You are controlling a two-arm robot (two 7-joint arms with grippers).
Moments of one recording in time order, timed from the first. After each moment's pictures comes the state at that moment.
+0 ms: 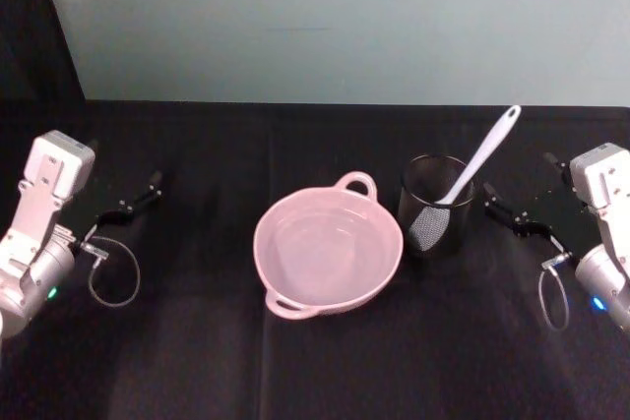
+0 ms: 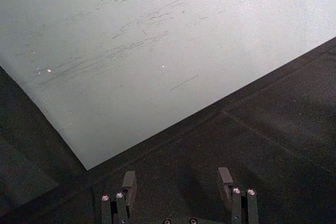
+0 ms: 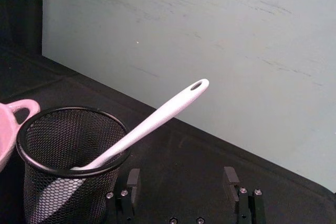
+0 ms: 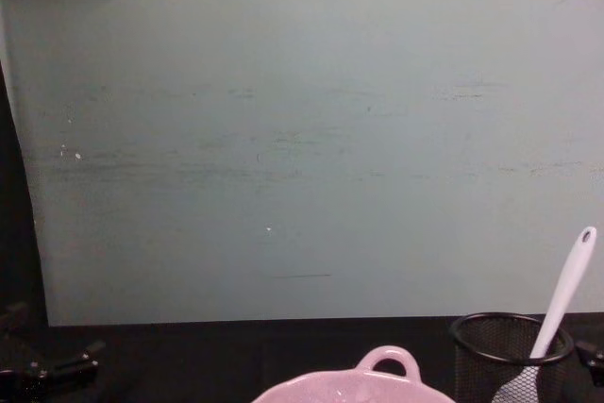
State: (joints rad) left arm -0.20 0.60 0.45 -1.41 -0.25 -0.12 0.03; right arm 0.20 0.60 -0.45 -1.41 0.25 -0.12 -0.03
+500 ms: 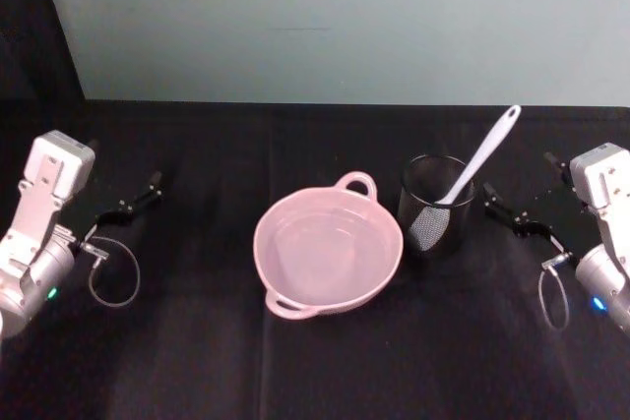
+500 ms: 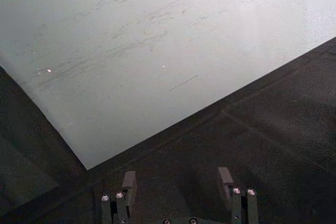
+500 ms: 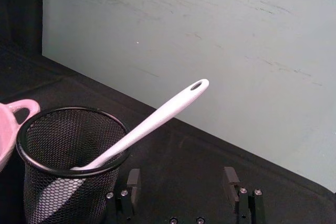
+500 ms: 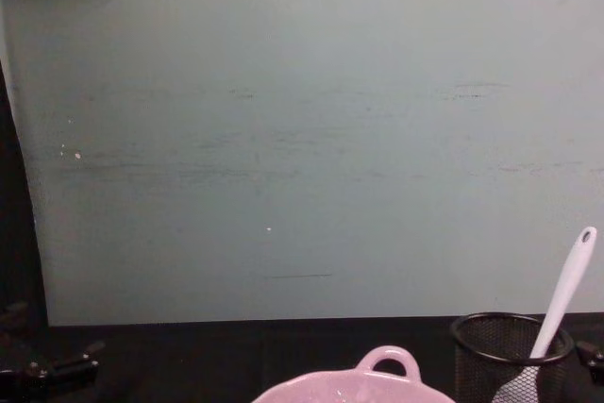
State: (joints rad) left arm -0.20 0.60 0.45 -1.41 -0.25 -0.12 0.03; right arm 0.20 0.60 -0.45 -1.41 0.25 -0.12 -0.03
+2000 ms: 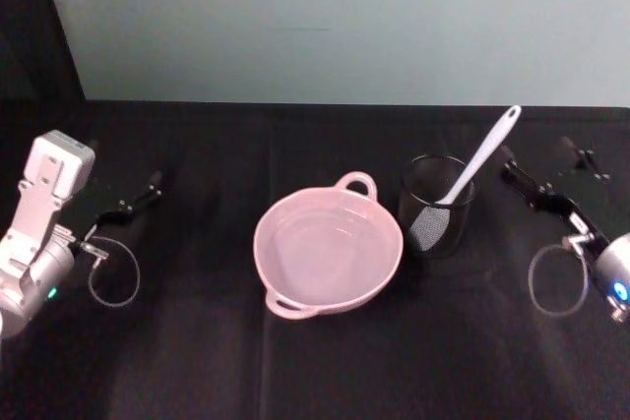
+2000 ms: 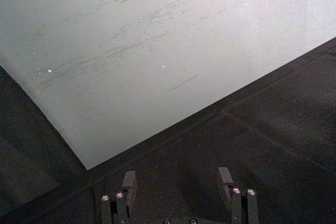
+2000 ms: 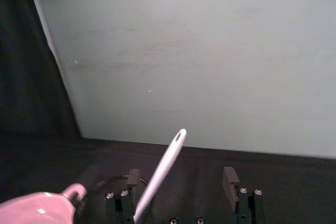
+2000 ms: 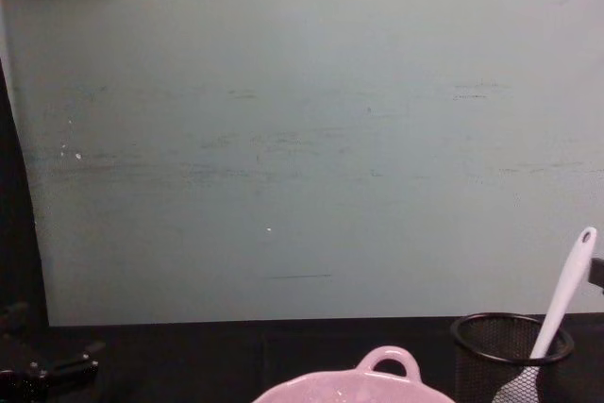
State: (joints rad) left arm -0.20 0.60 0.45 -1.41 -0.25 -0.12 0.03; right arm 0.06 0.55 -0.25 -1.57 0.60 -0.11 0.12
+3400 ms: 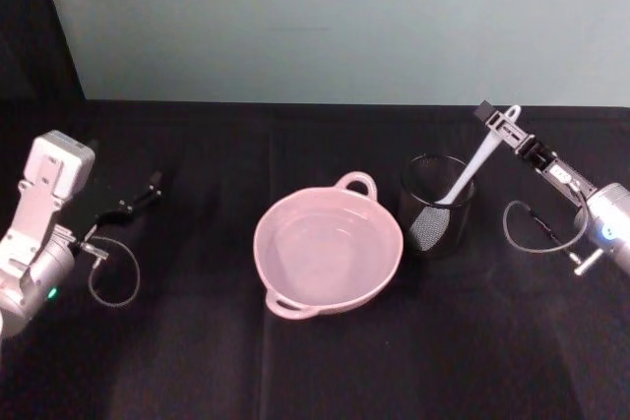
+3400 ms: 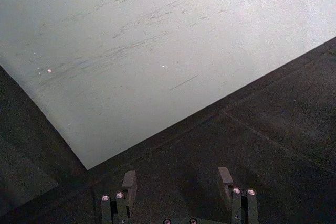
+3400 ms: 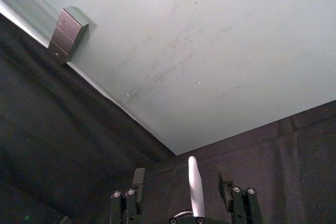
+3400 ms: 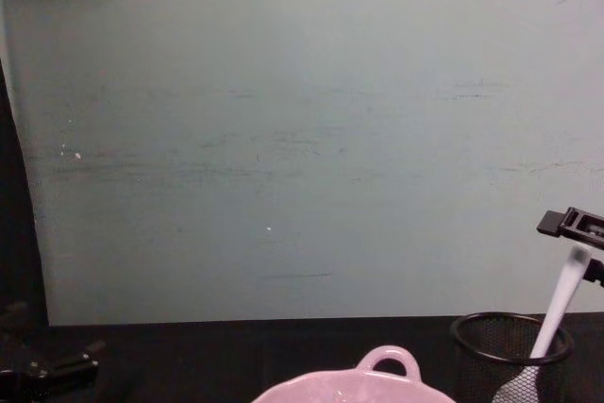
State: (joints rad) left arm -0.20 0.60 0.45 -1.41 -0.25 -0.12 0.03; right arm 0.28 0.44 -0.22 -1.33 1.14 0.20 0.37
